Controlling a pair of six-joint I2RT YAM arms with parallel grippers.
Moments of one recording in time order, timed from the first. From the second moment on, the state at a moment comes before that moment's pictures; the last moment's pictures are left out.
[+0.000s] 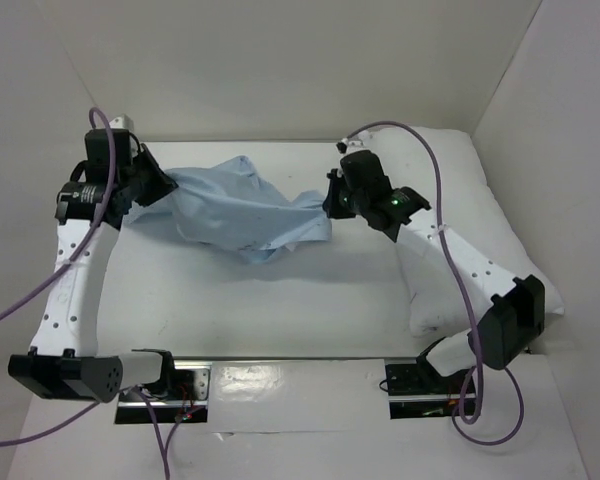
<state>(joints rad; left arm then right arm) -0.02 1.26 1.53 -0.91 0.05 -0.56 0.60 1.43 1.31 -0.54 0.09 0.44</state>
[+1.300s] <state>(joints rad) -0.60 1.86 1.28 -0.83 -0.48 -0.61 0.55 1.57 1.07 -0.35 -0.11 0.50</state>
